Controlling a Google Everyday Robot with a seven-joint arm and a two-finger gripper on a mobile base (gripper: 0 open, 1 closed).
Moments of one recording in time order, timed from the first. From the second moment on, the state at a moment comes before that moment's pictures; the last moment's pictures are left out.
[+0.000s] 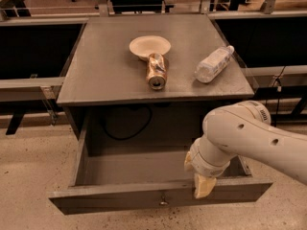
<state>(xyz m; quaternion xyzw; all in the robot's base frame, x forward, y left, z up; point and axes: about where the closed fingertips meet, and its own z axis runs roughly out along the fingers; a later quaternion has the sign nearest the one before) 0.430 -0.120 0.664 -0.79 0.61 0.01 0.11</state>
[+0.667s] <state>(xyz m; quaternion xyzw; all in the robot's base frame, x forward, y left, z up) 0.430 -0.120 0.664 -0.79 0.61 0.01 0.11</state>
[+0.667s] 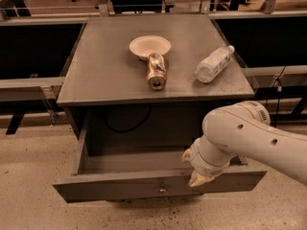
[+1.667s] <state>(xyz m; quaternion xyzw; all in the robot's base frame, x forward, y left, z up) 0.426 -0.117 0.676 -0.79 0.61 0.02 0.12</state>
